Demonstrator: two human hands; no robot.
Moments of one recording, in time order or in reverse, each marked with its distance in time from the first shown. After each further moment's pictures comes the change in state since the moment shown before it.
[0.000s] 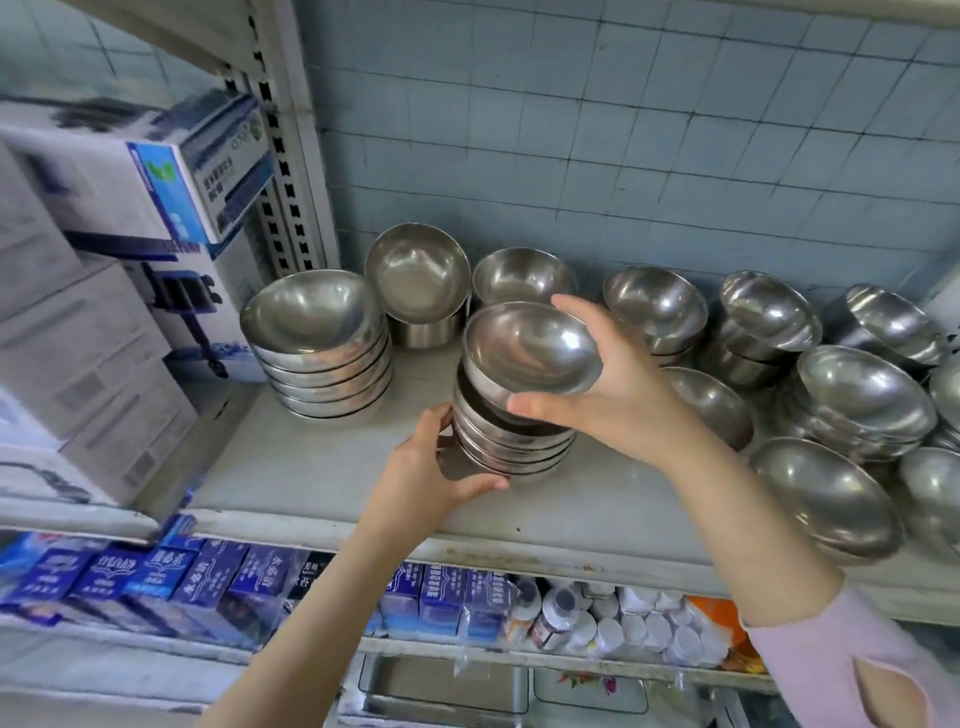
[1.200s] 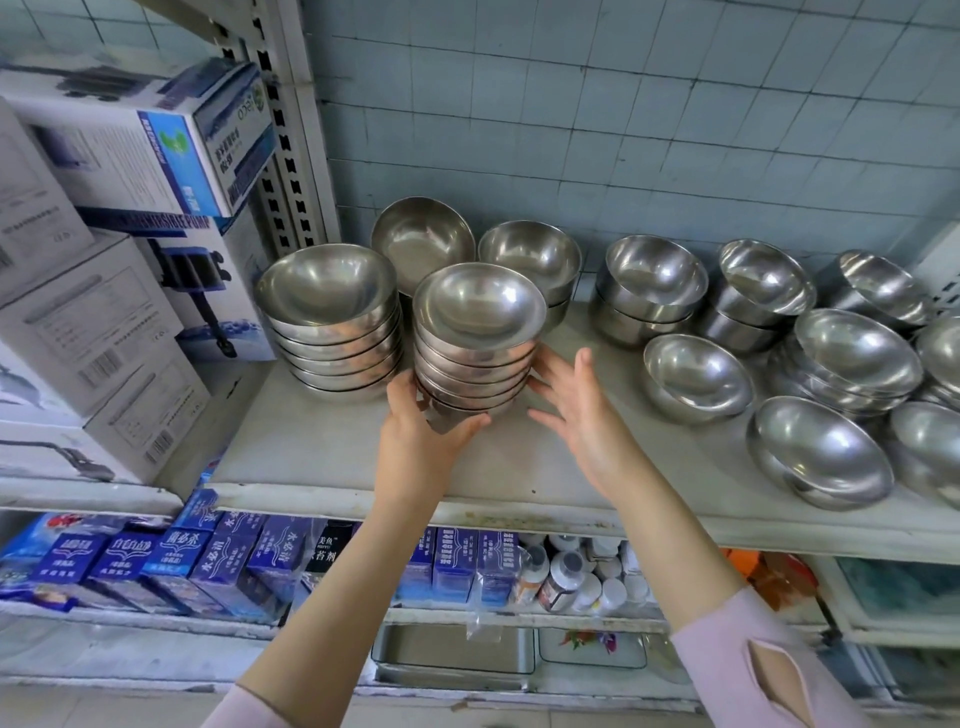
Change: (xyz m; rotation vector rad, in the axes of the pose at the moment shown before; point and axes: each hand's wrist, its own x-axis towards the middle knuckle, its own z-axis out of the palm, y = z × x) left_hand -0.006 -0.002 -0.004 -0.122 0.259 -0.132; right_hand -0.007 0.053 0.081 0.702 -0.051 0.227
